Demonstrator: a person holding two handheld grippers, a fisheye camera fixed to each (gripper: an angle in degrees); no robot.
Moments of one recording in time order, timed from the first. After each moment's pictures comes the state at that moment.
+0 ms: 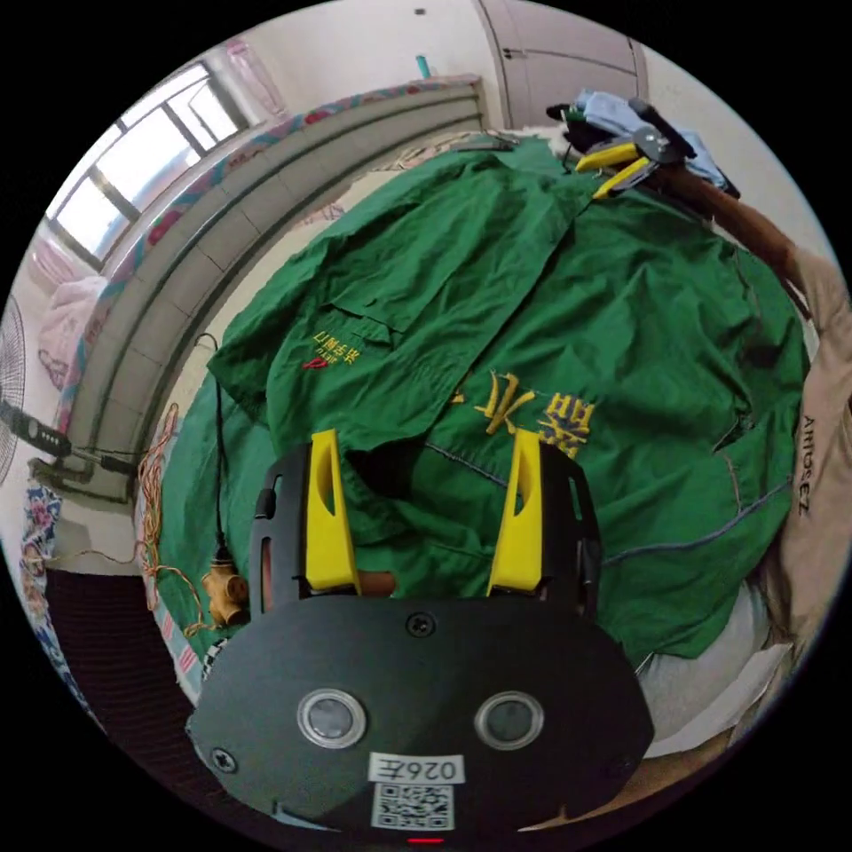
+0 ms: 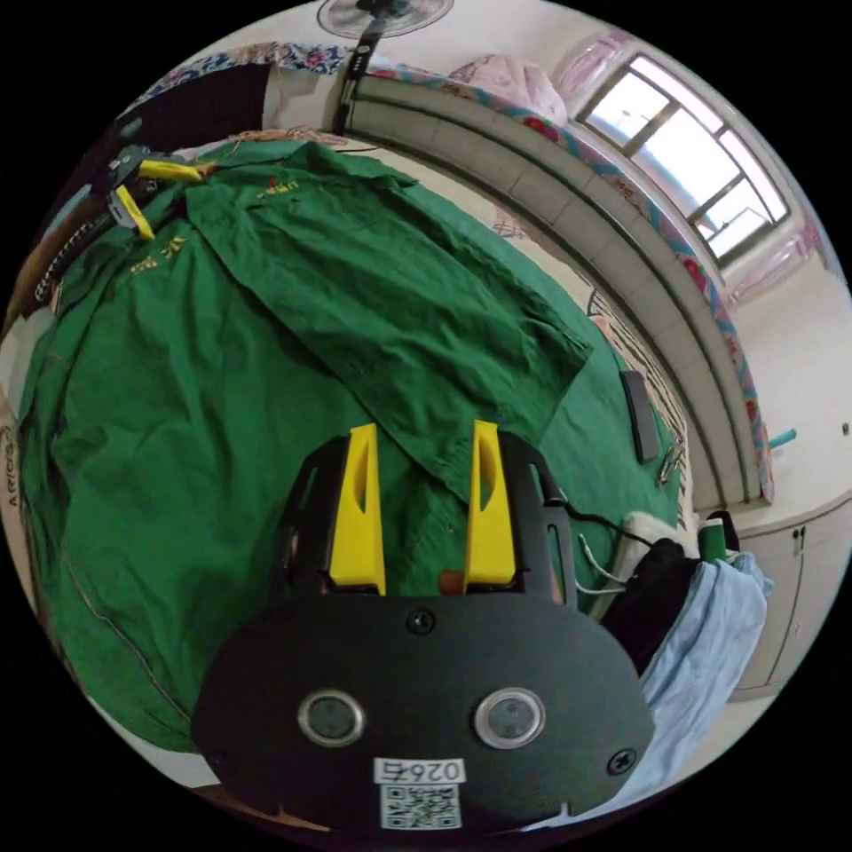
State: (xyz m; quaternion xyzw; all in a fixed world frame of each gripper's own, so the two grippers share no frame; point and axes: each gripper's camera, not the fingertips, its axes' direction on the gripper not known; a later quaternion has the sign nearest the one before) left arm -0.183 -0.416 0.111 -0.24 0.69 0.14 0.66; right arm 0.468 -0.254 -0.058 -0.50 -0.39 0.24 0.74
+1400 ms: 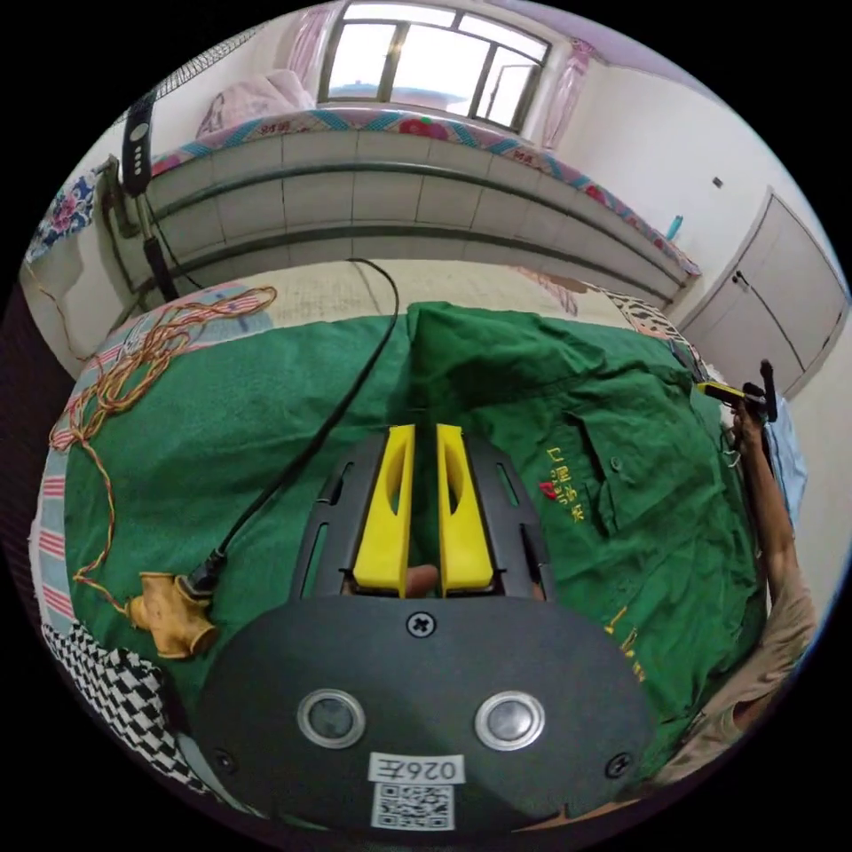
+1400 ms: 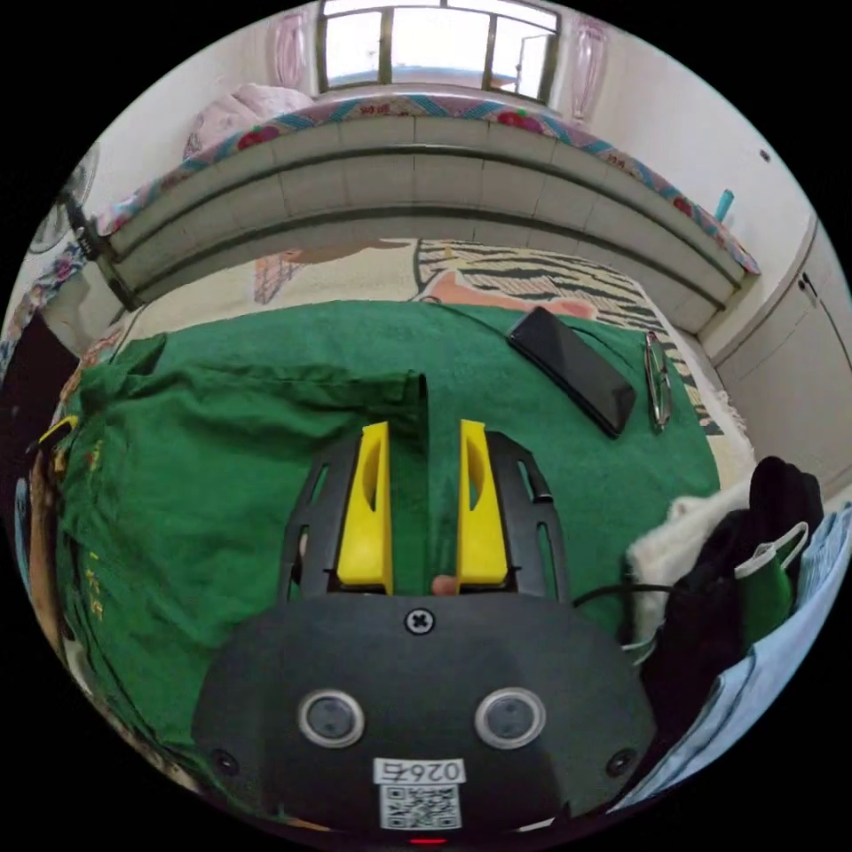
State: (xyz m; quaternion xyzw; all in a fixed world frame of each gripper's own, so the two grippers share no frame) left arm -0.153 -0.356 0.265 -0.39 0.60 -0.22 0.66; right arm 0.568 -0.096 0.020 -0.58 -0.22 0.48 0.62
